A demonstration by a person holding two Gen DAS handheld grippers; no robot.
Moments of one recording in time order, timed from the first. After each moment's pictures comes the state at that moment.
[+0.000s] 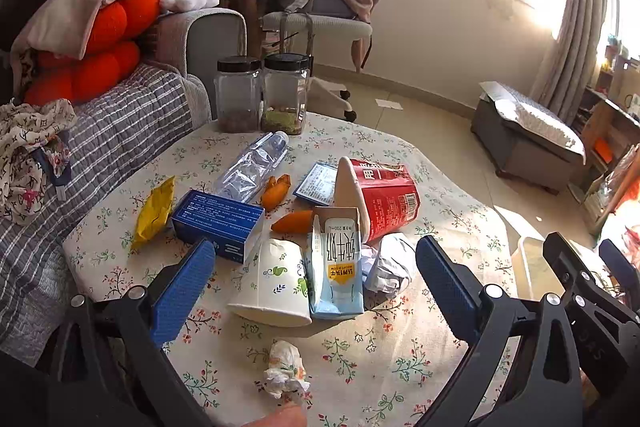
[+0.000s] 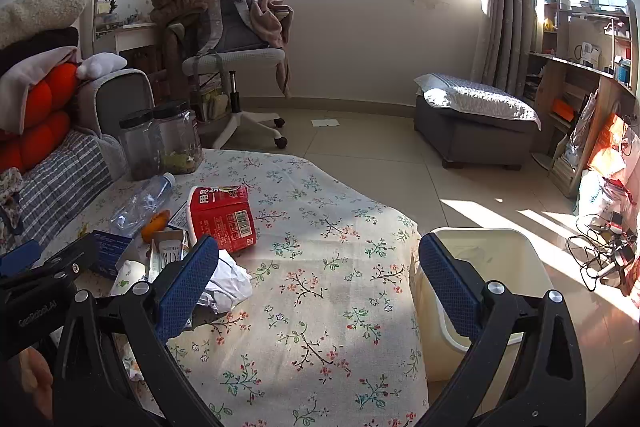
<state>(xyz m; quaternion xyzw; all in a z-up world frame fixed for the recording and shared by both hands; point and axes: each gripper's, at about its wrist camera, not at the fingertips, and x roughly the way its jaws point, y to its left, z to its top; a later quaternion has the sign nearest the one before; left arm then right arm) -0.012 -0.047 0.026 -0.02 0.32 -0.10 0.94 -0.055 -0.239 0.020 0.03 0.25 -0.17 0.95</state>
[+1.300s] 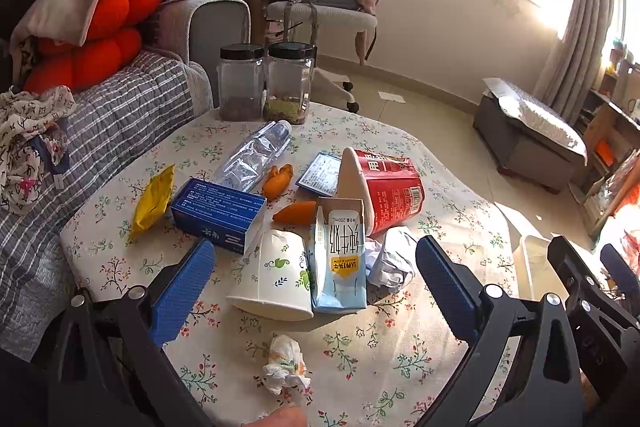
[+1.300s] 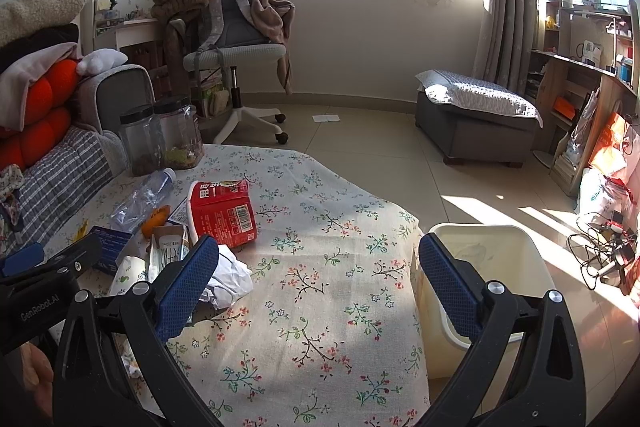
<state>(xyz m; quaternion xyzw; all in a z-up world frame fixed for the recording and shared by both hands) -0.004 -0.041 0.020 -0.03 0.34 -0.09 0.93 -0.053 -0.237 0.014 0.04 0.28 -0.17 0.95</state>
